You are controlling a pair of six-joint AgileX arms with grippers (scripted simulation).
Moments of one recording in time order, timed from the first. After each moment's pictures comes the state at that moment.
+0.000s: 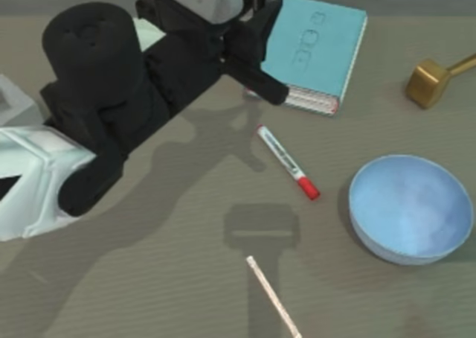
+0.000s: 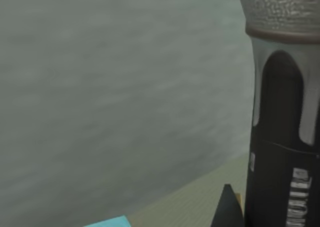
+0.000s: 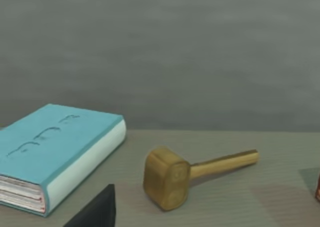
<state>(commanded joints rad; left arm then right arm) -0.63 1.51 0.80 0.77 0.15 0.02 0.02 0.03 0.03 0.02 -0.01 0.00</state>
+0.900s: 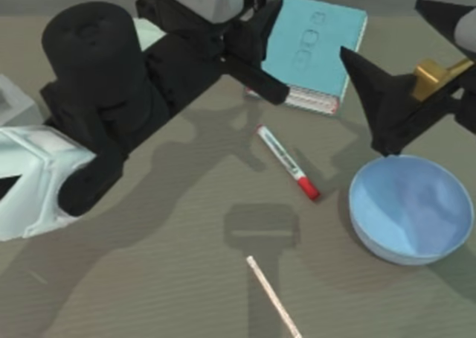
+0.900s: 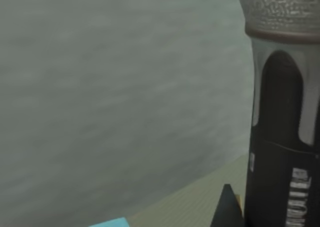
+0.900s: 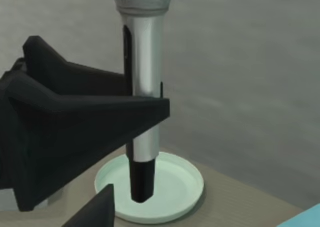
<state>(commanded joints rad) -0.63 1.51 0.80 0.77 0.15 0.02 0.52 1.02 0.64 0.35 -0.14 -0.02</state>
